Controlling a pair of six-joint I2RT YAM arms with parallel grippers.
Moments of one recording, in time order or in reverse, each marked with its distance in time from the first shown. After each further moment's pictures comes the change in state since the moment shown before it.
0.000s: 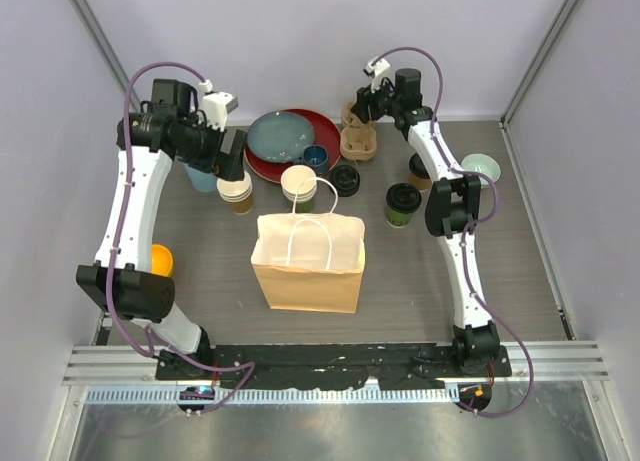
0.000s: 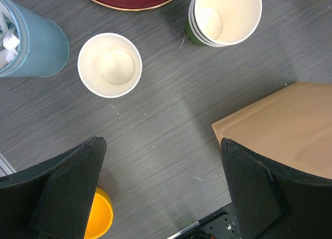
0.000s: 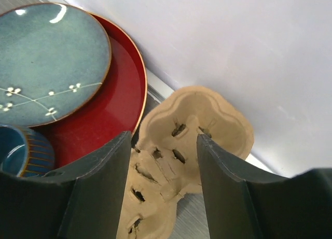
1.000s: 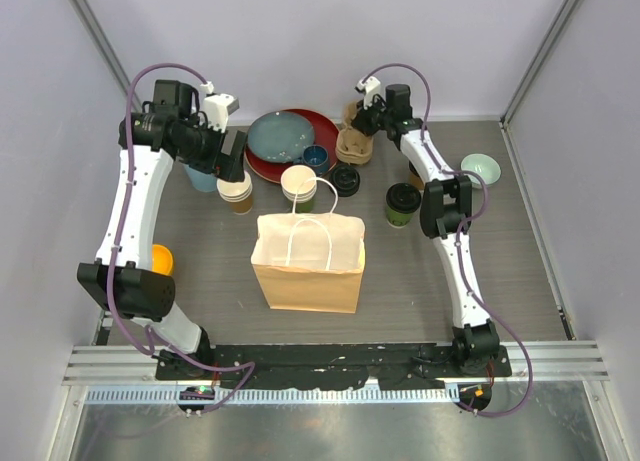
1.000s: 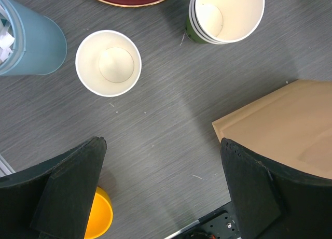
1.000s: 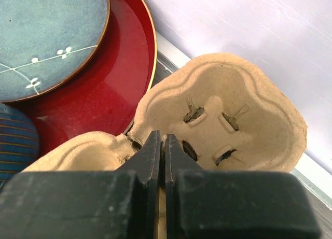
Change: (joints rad) left arm 0.000 0.007 -0.007 -0.003 0.000 0.005; right arm 0.017 0.105 -0.008 0.009 0.016 -0.004
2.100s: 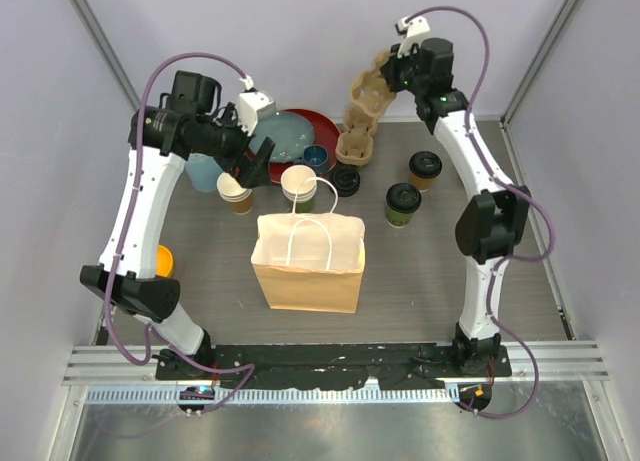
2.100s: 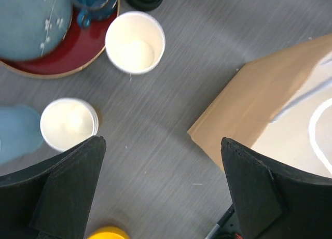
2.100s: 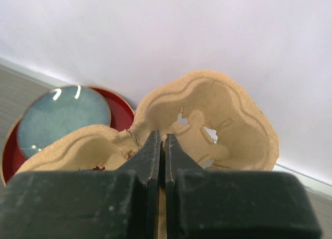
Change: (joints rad) left arm -0.159 0.015 0.143 -0.085 0.135 0.155; right arm 0.000 -0.595 -0.421 0.077 0.289 0.203
